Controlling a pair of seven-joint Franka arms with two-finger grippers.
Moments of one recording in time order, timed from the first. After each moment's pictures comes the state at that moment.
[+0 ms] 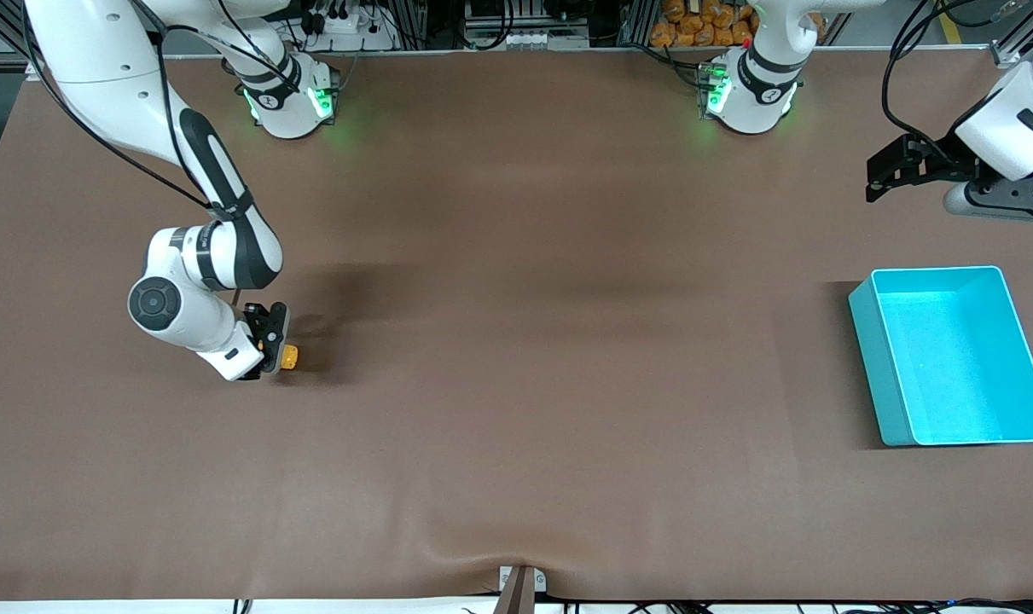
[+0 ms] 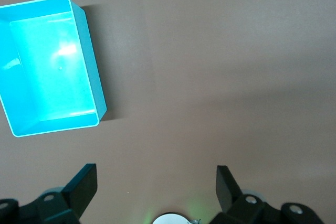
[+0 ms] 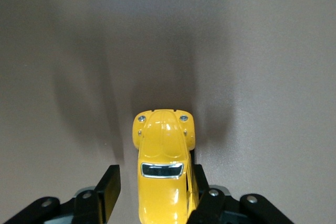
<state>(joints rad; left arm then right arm) -0.04 -0.02 -0.09 -1.55 0.00 1.46 0.01 0.15 0.51 -0.09 -2.01 0.02 2.44 -1.42</state>
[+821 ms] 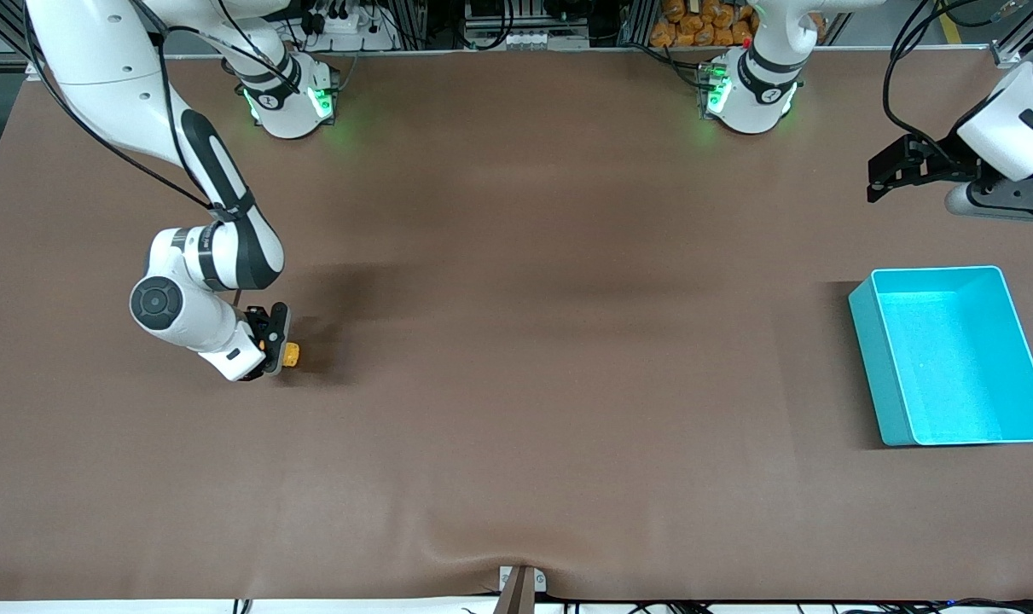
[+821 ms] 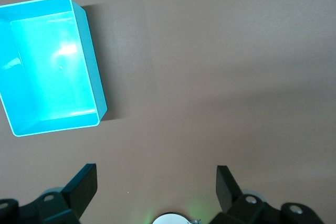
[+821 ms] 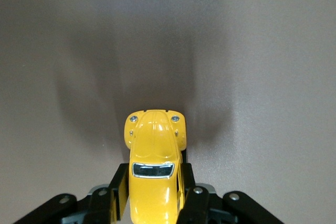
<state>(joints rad) -0.03 -0.02 -0.09 -1.55 0.00 1.46 0.01 0.15 0.51 -0.09 -2.01 0.02 2.44 -1.43</state>
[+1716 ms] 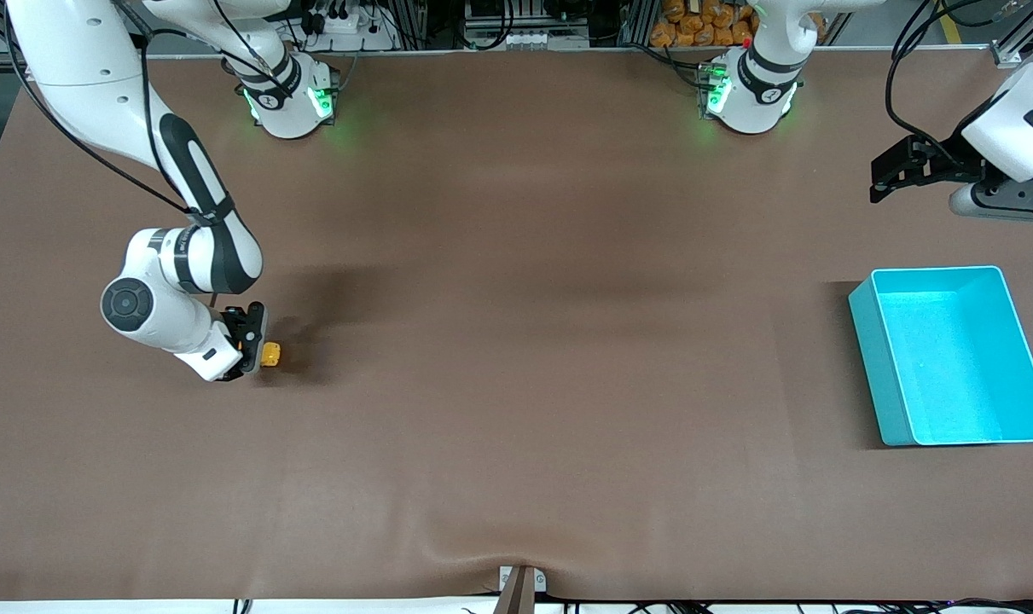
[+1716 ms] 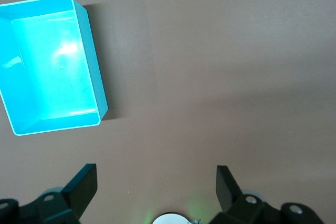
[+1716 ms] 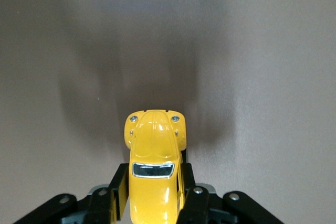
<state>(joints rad) -0.03 -0.02 -0.09 -1.55 0.00 1.46 0.01 0.08 0.51 -0.09 -2.01 0.02 2.45 -1.53</state>
